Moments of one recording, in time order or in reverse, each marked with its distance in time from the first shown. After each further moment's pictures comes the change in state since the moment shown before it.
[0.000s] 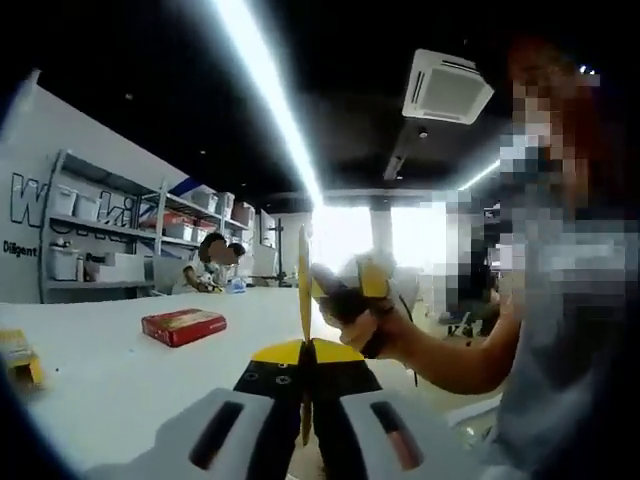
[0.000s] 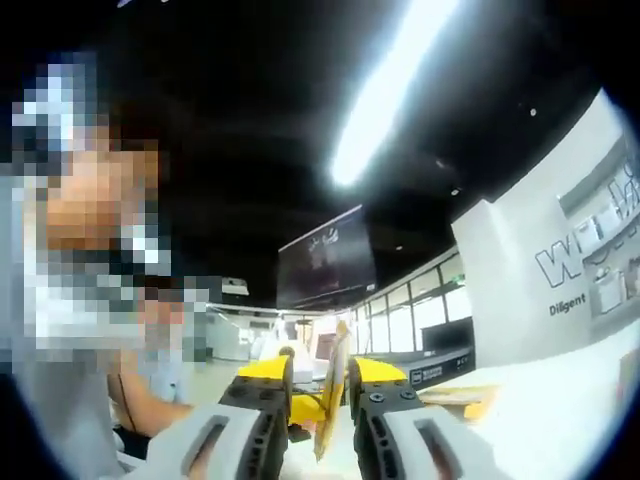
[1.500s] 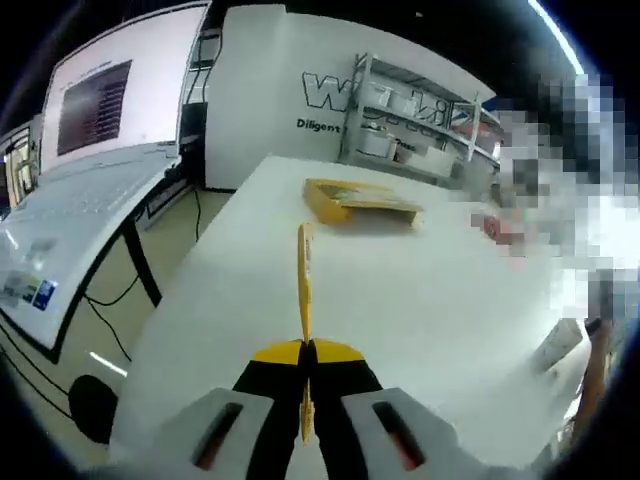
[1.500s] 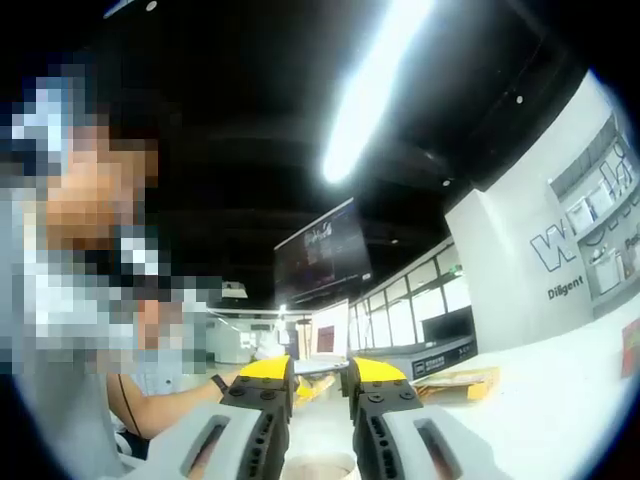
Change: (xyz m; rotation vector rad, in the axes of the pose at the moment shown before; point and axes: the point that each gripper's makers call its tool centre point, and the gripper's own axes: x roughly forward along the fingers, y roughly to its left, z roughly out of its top) left arm -0.410 0.146 -0.062 -0.346 0.522 1.342; right arm -0.012 -0.002 -0.026 0.056 0.010 -0.015
